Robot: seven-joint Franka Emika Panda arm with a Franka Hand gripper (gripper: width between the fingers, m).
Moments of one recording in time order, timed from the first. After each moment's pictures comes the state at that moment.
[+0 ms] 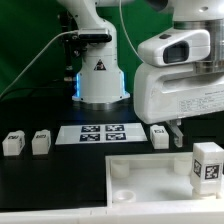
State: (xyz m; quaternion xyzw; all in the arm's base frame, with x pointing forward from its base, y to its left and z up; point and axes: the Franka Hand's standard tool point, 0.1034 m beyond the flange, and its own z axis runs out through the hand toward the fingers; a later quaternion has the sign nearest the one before) arm 0.603 0.130 0.098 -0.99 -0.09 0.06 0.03
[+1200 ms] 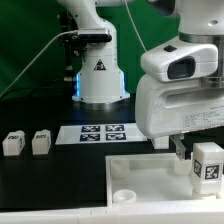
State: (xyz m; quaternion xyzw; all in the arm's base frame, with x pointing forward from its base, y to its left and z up) arm 0.626 0.126 0.085 -1.00 -0.08 0.04 0.03
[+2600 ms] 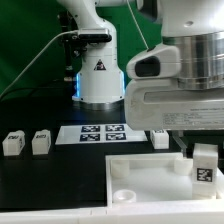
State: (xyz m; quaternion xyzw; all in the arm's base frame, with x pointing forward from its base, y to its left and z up) arm 0.634 0.115 0.083 -0.96 0.26 0.01 0.07
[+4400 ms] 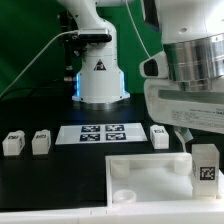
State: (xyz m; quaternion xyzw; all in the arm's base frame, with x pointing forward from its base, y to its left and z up) arm 0.622 0.130 0.077 -0.90 0.43 0.02 0.09
